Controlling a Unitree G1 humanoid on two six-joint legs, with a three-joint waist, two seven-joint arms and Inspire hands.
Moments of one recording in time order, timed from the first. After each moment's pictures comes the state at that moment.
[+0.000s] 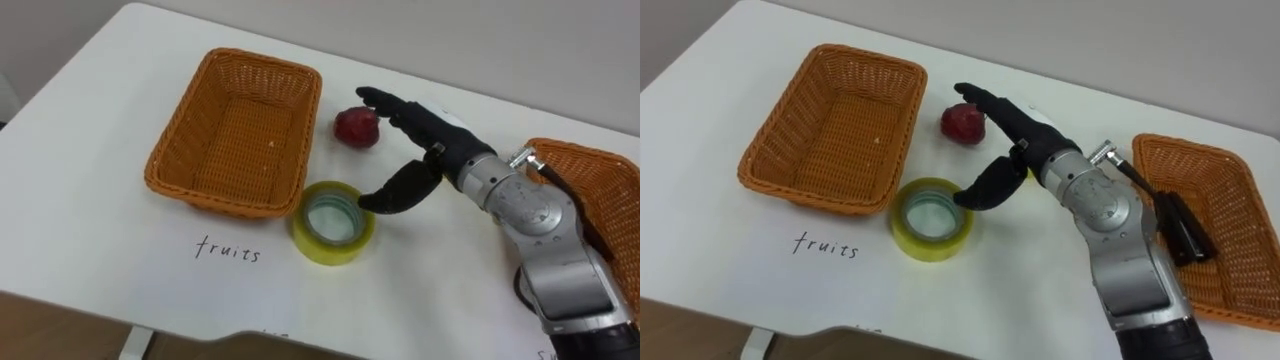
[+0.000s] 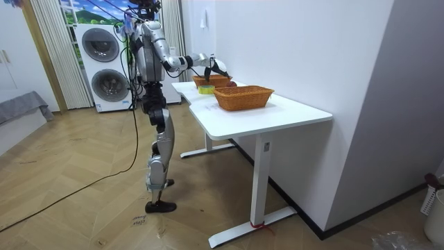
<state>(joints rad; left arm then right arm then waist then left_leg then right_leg) 0.12 0.17 0.11 0.96 0.27 0.15 0.19 -0.26 -0.32 0.14 -0.08 -0.32 0.27 0.44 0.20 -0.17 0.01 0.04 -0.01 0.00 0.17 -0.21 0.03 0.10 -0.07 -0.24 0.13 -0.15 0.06</state>
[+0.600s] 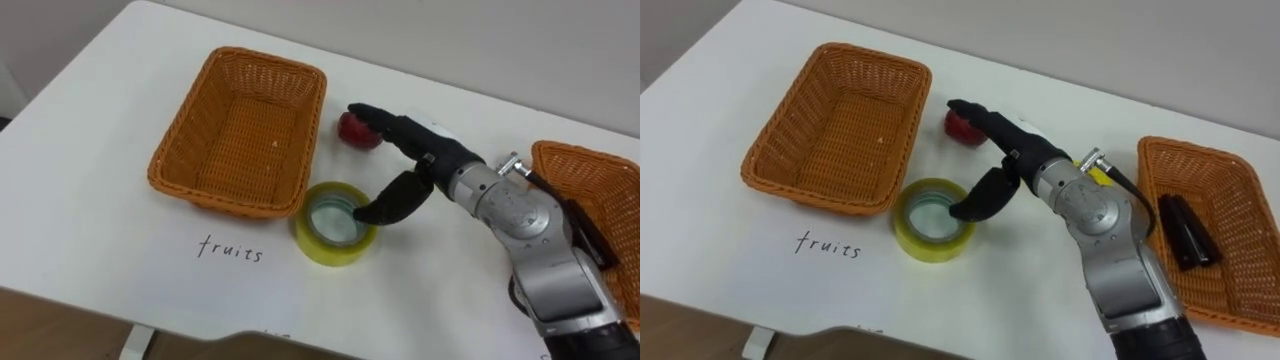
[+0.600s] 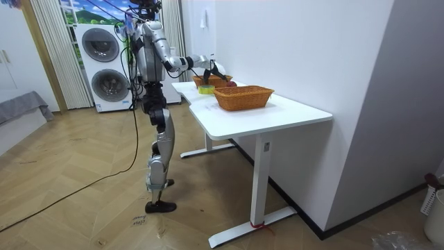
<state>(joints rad) 0.12 0.18 0.09 0.96 0.27 0.15 0.19 -0.26 -0.32 0.18 -0.04 -0.33 0.28 0.45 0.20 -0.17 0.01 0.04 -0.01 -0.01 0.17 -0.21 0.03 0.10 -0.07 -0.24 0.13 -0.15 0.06</state>
